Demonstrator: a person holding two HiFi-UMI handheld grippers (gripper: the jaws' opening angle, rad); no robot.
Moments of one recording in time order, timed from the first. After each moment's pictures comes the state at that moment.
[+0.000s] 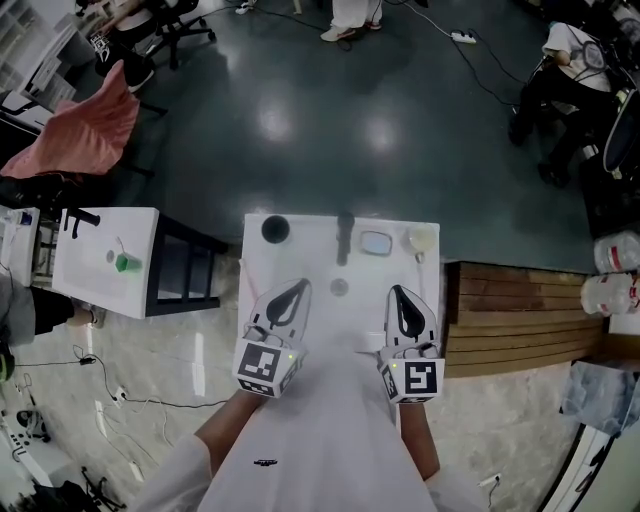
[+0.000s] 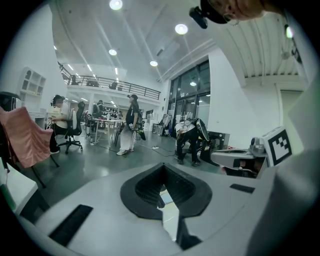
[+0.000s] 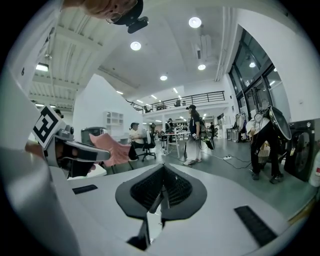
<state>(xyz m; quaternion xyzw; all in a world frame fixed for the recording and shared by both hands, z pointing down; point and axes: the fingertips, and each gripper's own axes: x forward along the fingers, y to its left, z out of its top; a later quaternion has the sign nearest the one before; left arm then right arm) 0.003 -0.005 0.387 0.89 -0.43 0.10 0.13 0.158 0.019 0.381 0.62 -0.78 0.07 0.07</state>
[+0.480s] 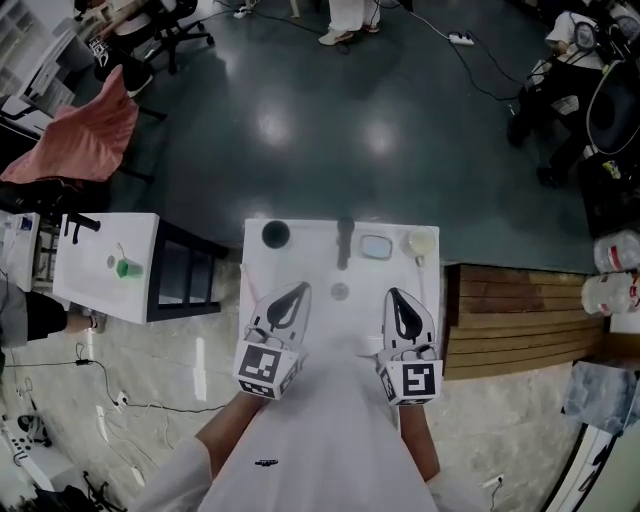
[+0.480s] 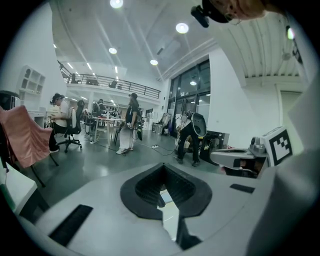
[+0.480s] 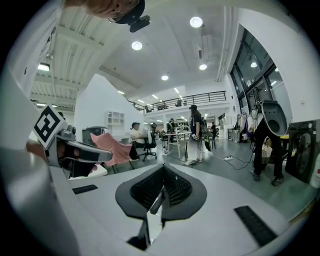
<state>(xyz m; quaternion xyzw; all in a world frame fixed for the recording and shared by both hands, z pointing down) 0.002 -0.007 0.388 0.89 -0.42 0.10 0.14 0.151 0.017 0.380 0.61 -0.78 0.07 0.07</state>
